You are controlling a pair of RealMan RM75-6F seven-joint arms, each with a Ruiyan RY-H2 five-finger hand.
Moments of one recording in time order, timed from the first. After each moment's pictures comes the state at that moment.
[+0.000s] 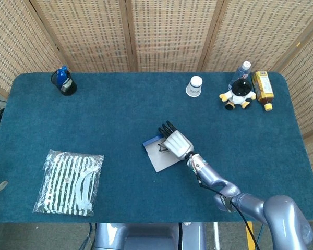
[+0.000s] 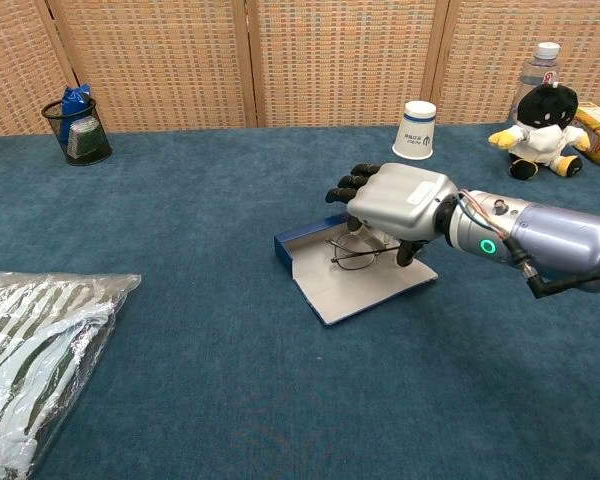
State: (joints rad) left arm -0.07 -0.87 -0.07 -1.85 1.26 1.34 -0.07; right arm 0.91 -1.80 0.13 -0.96 -1.44 0.81 -0.47
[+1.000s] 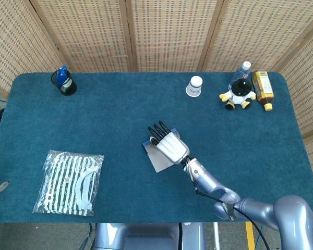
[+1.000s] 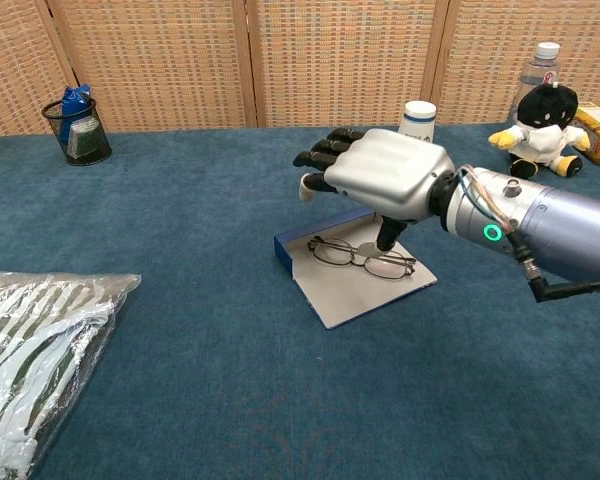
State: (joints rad) left arm -0.07 -0.87 -0.06 -1.85 1.28 1.34 -0.09; right arm 0.88 -1.71 0.16 -1.21 -1.45 0.96 -0.54
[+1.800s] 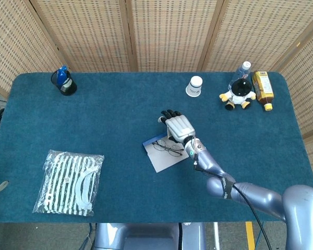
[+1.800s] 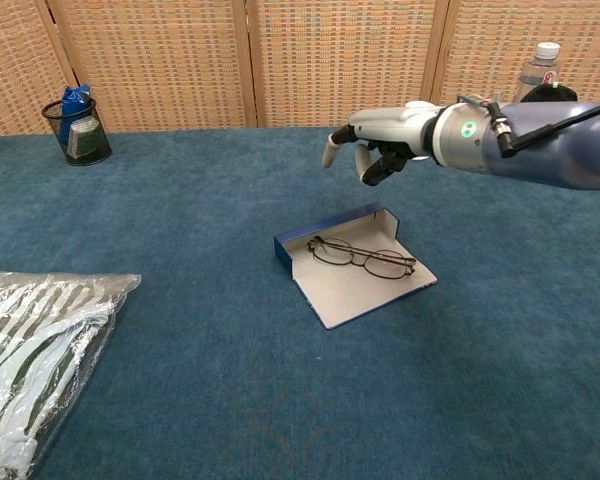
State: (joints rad) left arm -0.08 -0.86 -0.07 -1.85 1.25 1.32 -0.10; right arm 1.03 -1.63 0.33 -1.26 -0.80 0.65 -0.45
